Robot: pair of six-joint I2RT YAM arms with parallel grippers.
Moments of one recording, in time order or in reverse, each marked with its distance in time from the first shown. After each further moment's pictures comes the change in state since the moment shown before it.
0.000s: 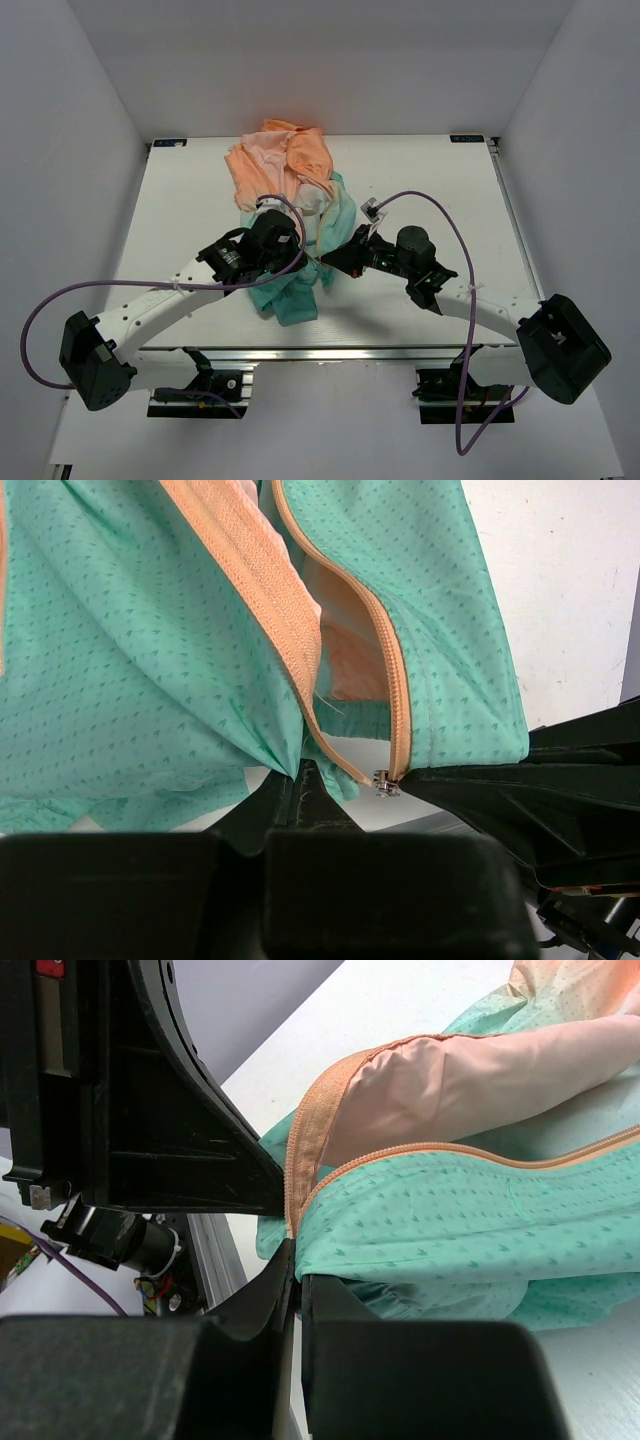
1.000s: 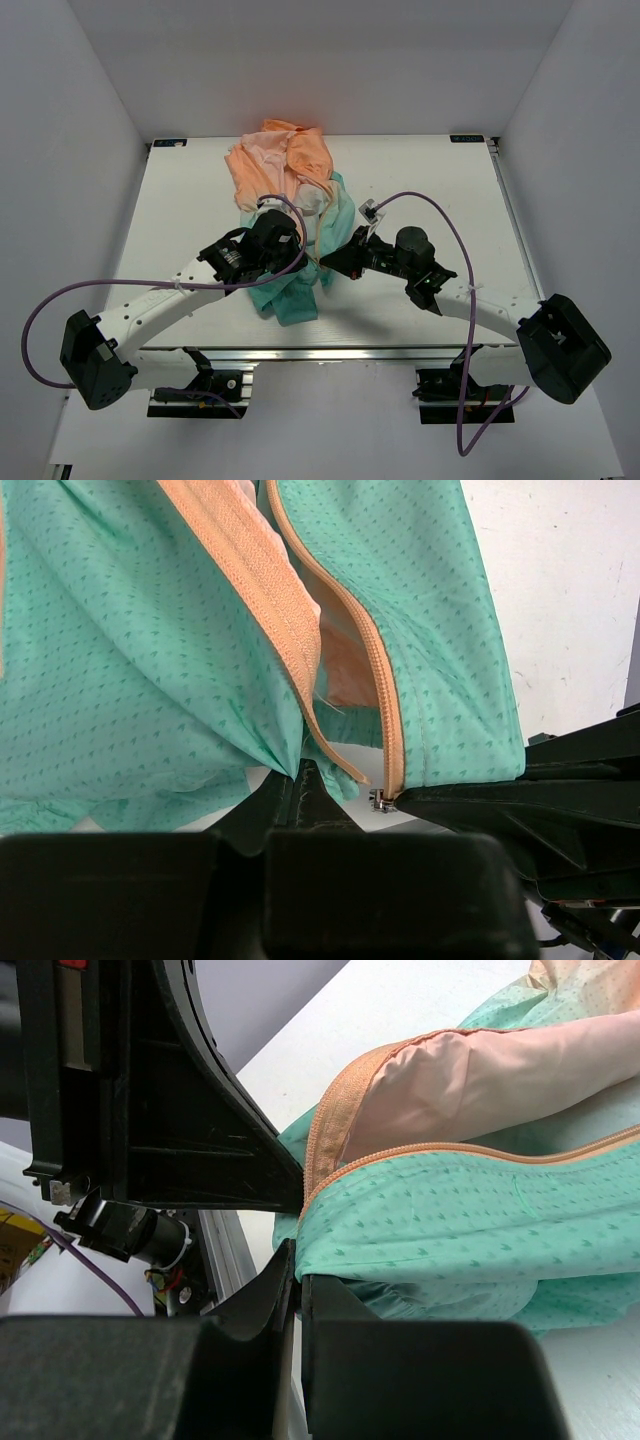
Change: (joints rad) left arm 0.000 0.006 0.000 0.003 0.004 0.010; right arm 0.009 0.000 0.000 0.001 -0.018 0.009
